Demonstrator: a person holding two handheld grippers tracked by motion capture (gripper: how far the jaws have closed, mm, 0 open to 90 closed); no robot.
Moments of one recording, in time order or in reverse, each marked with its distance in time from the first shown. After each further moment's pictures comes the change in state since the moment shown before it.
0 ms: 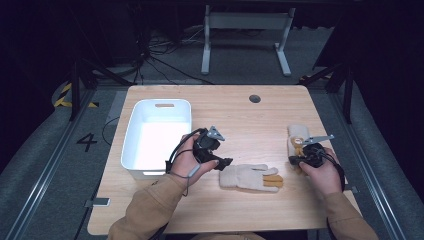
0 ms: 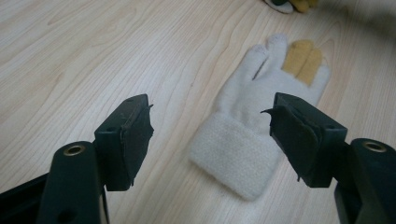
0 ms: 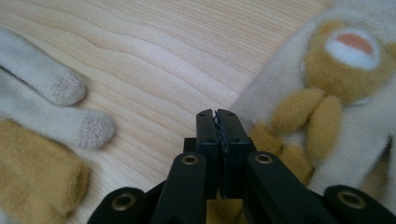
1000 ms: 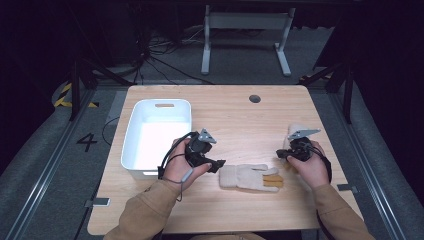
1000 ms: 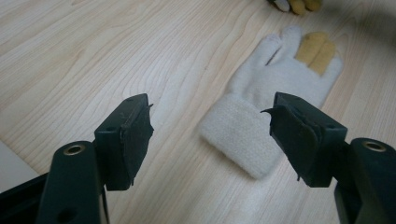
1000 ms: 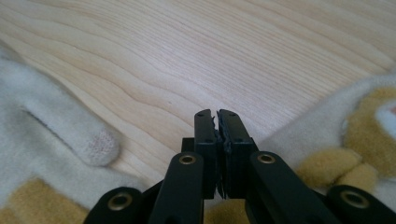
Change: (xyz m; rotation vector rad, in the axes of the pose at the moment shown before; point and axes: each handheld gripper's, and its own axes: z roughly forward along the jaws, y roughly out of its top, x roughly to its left) left arm 0.002 -0.019 -0.013 -0.010 0.047 -0.048; right arm 0.017 0.030 0.020 -0.045 0.048 -0.071
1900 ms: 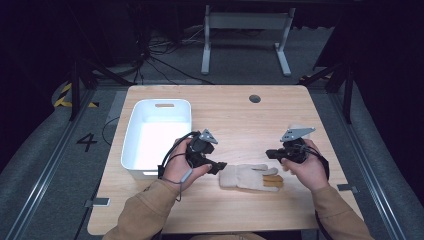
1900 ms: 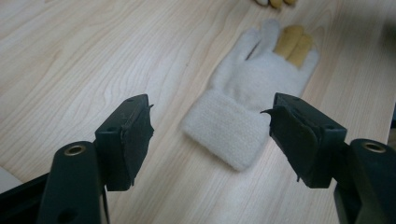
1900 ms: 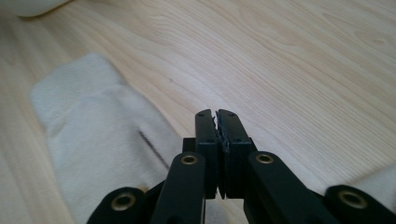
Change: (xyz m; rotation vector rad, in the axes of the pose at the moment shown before) left arm -0.002 0.004 -0.005 0.018 -0.053 0.017; right arm 0.040 0.025 -0.024 -0.068 0.120 -0.172
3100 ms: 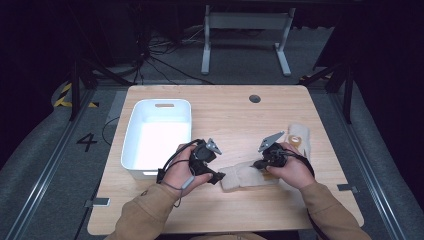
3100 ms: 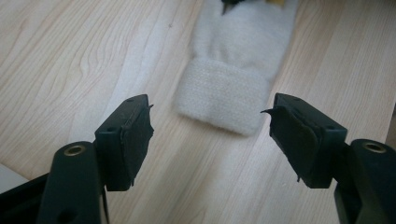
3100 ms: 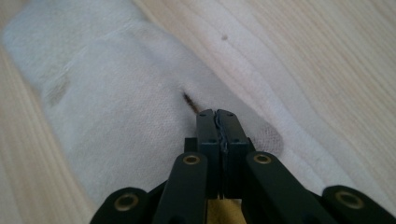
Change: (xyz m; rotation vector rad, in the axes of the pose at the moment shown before) left arm -0.012 -0.007 0.009 0.146 -0.008 0.086; right arm 0.021 0.007 0.050 0.242 0.112 -0.184
